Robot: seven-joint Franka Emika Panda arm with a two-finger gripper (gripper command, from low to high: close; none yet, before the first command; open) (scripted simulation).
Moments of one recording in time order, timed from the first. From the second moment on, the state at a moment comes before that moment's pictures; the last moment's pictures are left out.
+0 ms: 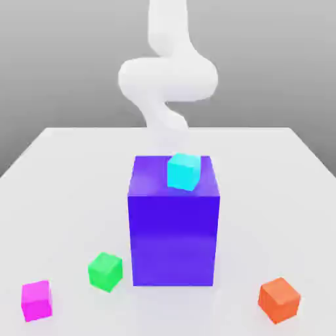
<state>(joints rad) -0.05 -0.71 0.01 -2.31 -0.01 2.33 0.87</state>
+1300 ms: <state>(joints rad) -0.45 0.46 -0.05 -2.36 0.07 2.83 1.48</state>
